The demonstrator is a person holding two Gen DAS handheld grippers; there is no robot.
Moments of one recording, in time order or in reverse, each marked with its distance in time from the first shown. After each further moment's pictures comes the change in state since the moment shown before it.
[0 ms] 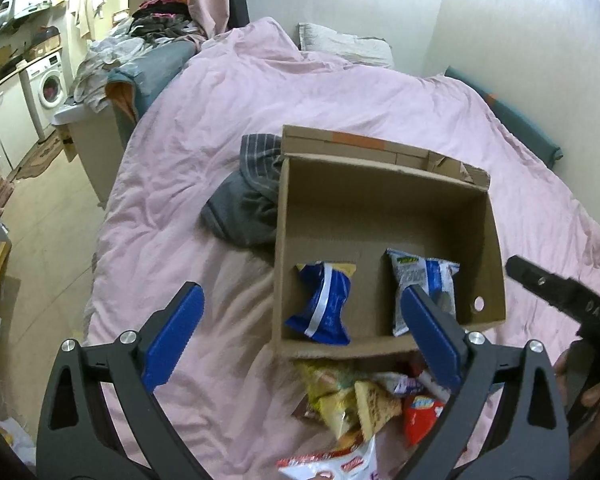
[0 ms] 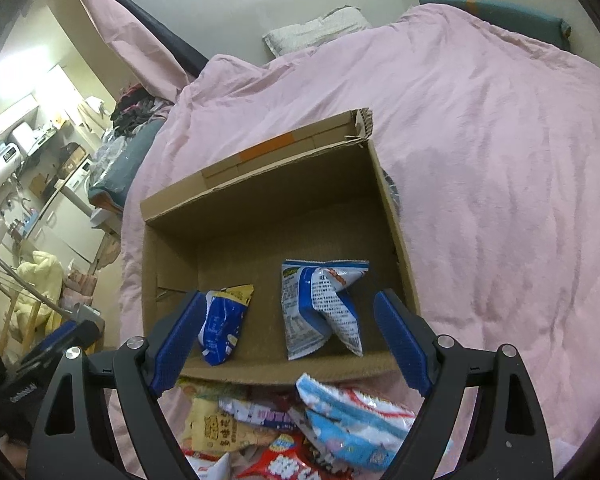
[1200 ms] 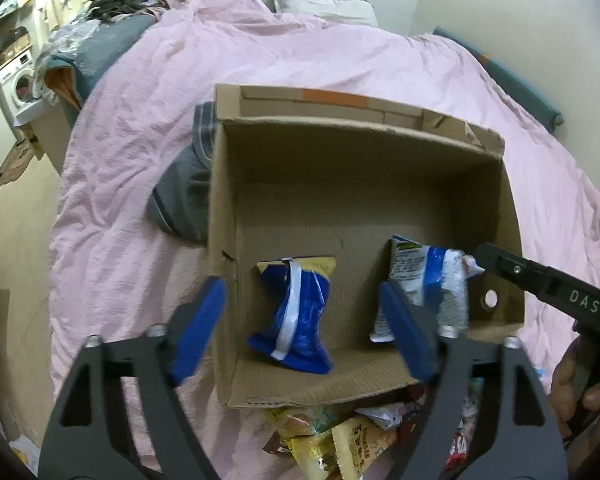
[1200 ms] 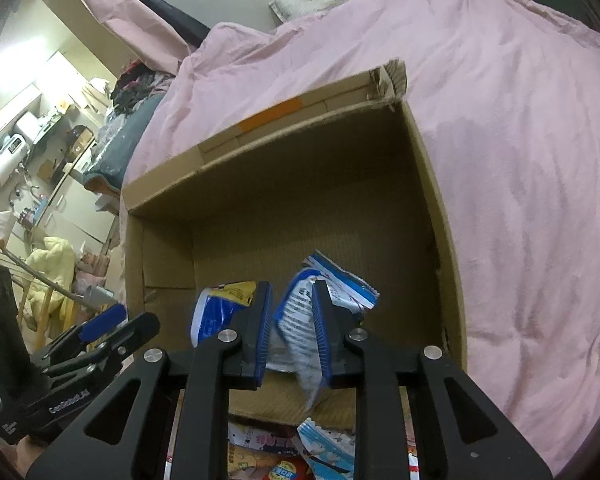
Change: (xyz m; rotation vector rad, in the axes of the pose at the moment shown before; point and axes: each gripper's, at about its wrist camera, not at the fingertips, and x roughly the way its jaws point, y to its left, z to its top) left arm 0.079 -0.034 0.015 0.058 0.121 -0.038; right arm 0.059 -0.009 0.017 0.015 0.116 0.060
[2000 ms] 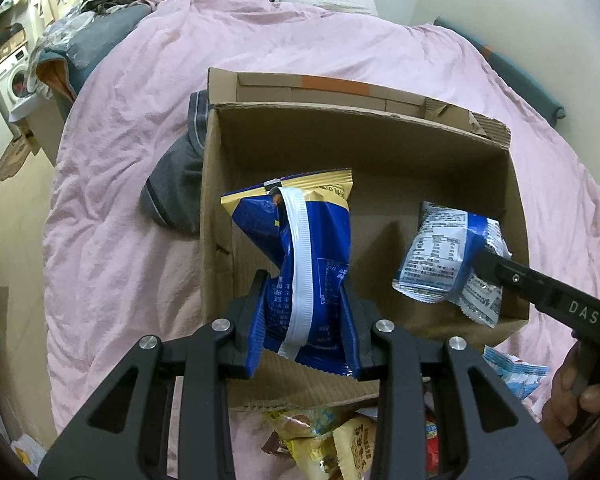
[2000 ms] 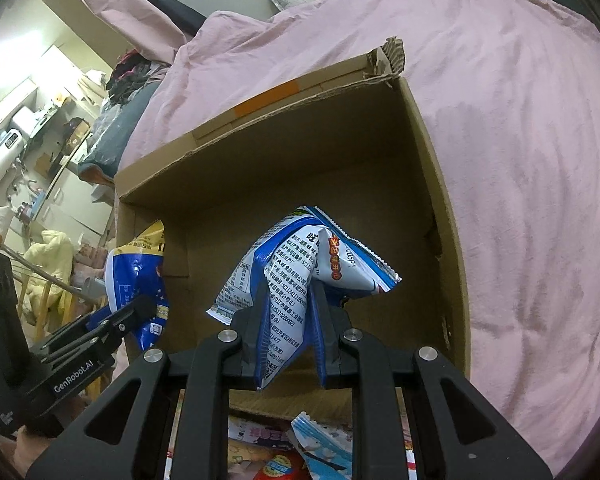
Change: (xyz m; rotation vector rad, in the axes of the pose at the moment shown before) left arm 0.013 -0.001 -0.001 0.018 0.046 -0.006; right arm 0.008 -0.005 -0.007 0.003 0.057 0.001
